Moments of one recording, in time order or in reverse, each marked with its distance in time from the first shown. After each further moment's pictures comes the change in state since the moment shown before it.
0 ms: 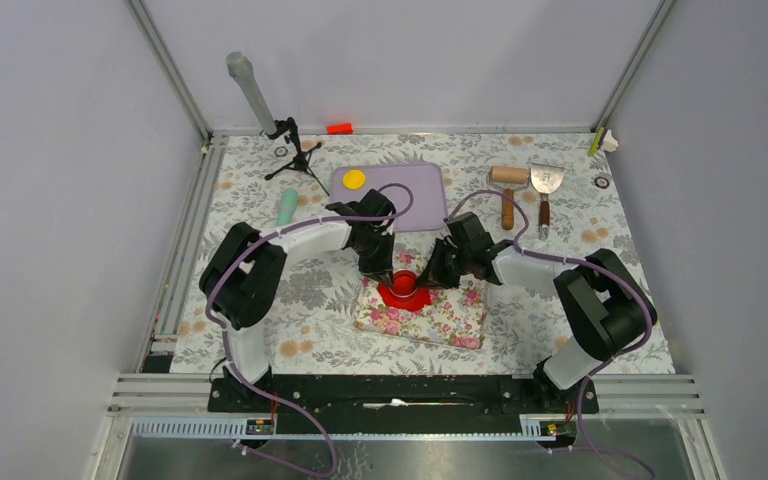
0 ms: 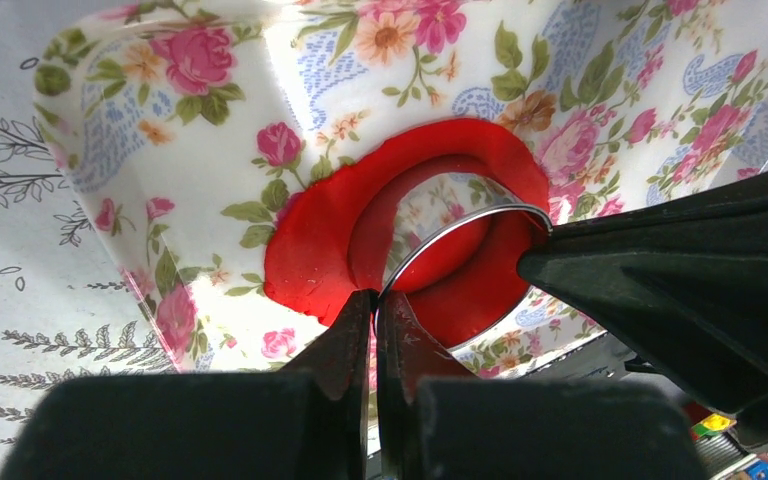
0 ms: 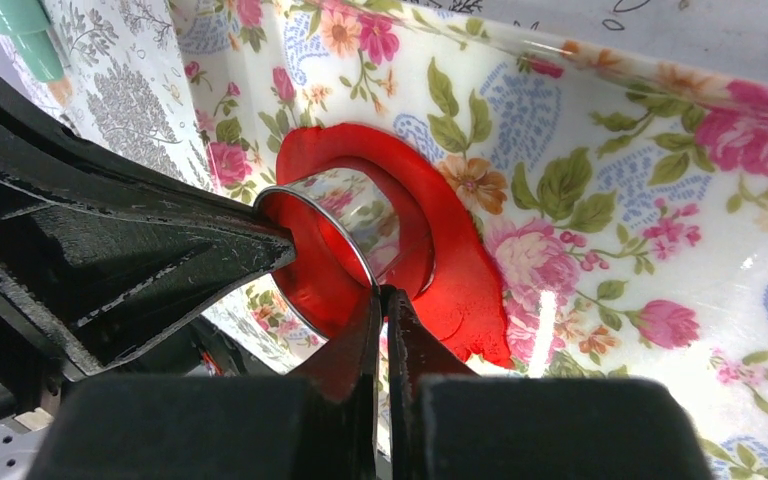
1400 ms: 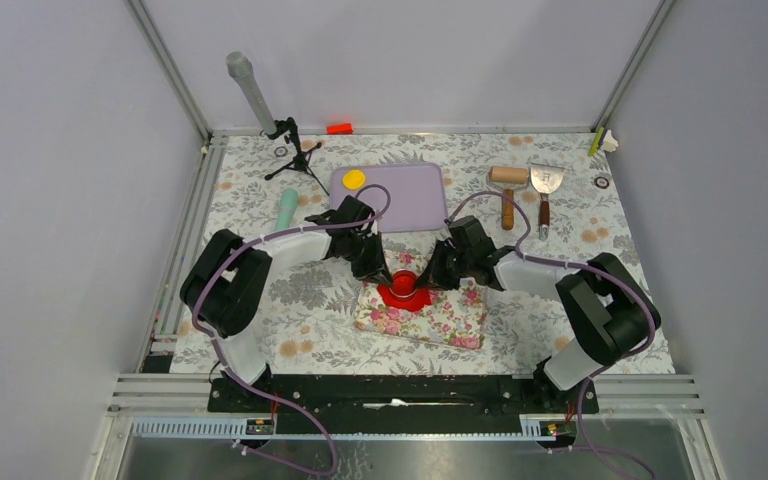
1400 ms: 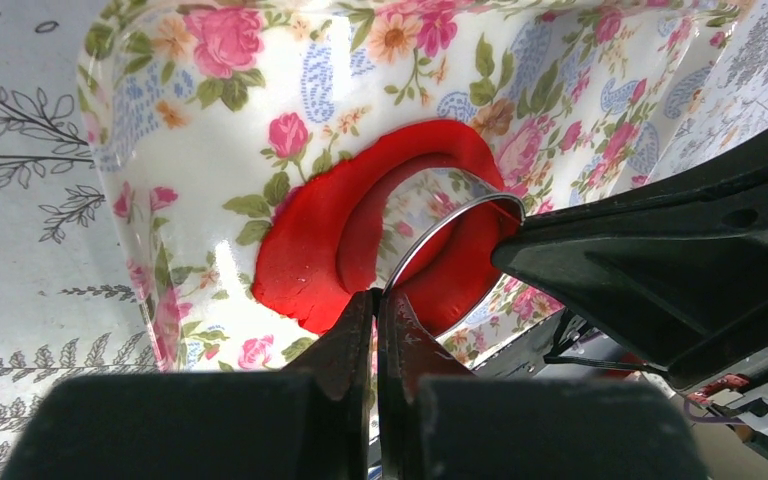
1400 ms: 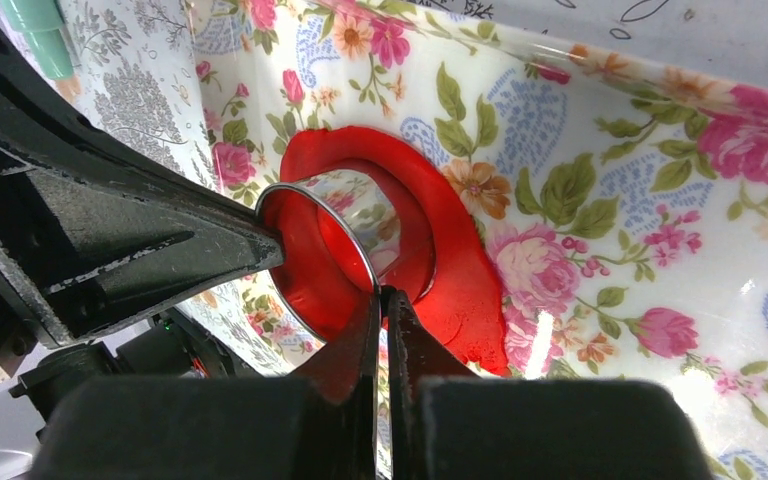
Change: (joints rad) left arm 0.080 -0.092 -0.200 0.241 0.137 -0.131; right arm 0.021 -0.025 -0.041 0.056 0.039 -0.008
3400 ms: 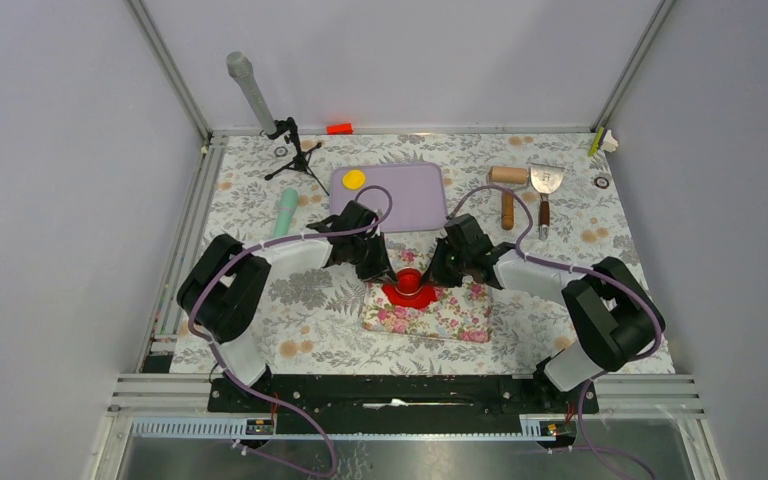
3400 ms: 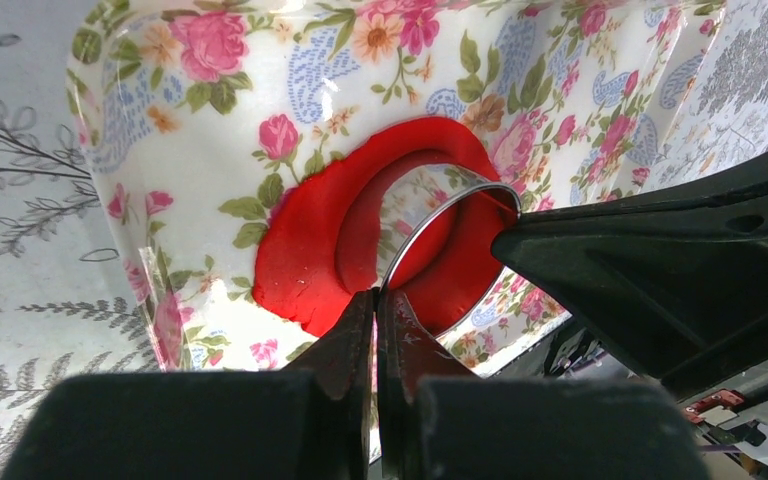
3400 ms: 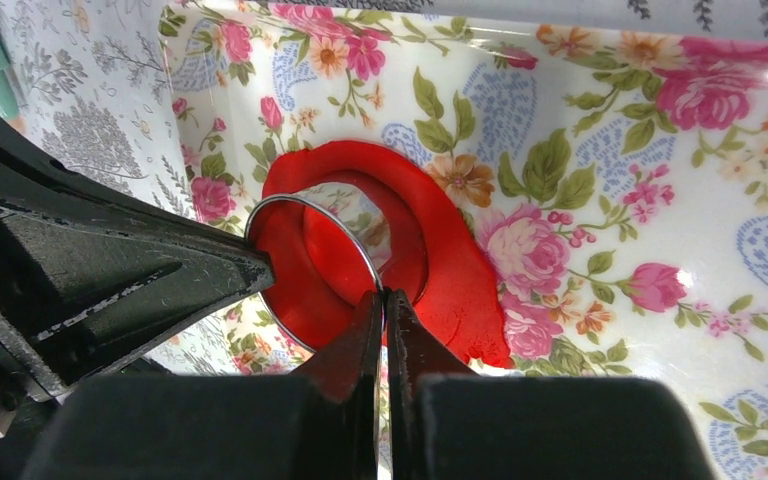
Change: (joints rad) left arm -0.041 -0.027 -0.038 0.084 -0.060 -0.062; right arm 0.028 -0.040 0.040 -0.074 0.150 -0.023
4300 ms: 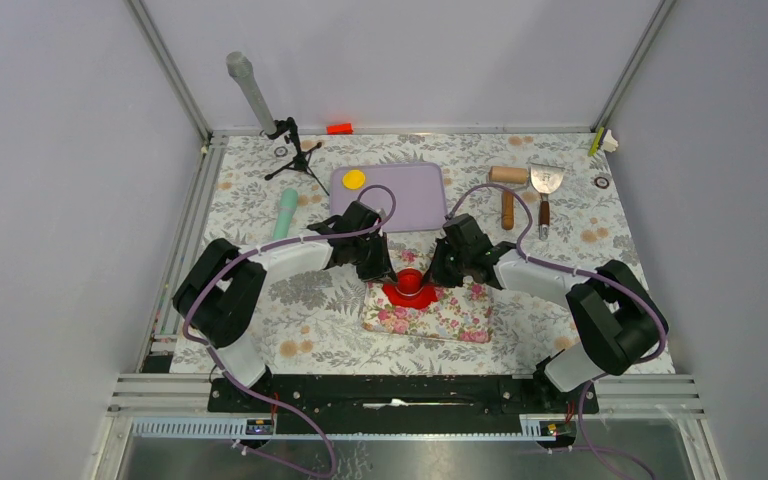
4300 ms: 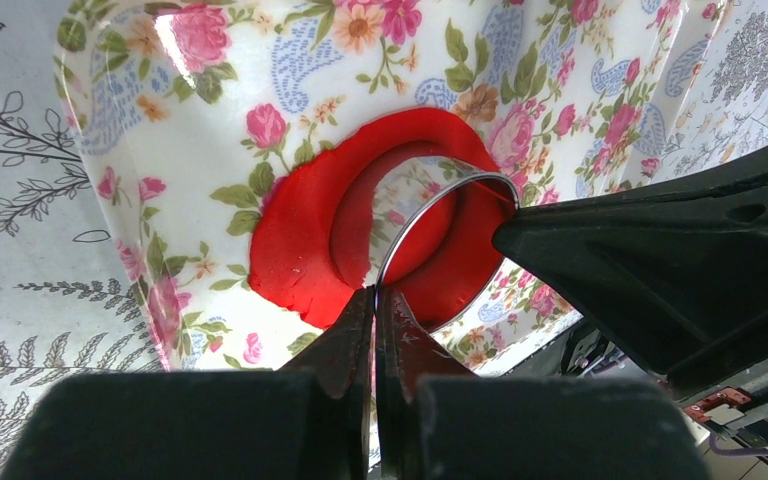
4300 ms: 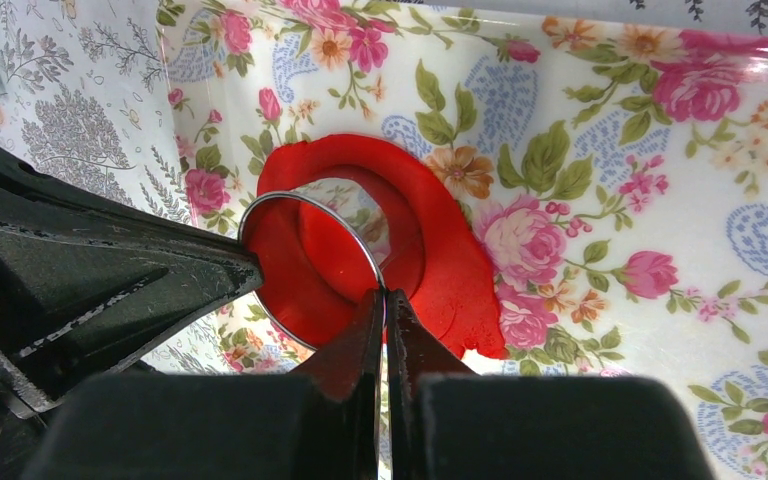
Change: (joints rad) left arm -0.024 -0.053 0.019 -0.028 -0.042 0.026; right arm 0.010 -0.043 0.015 -0.039 0.024 -0.021
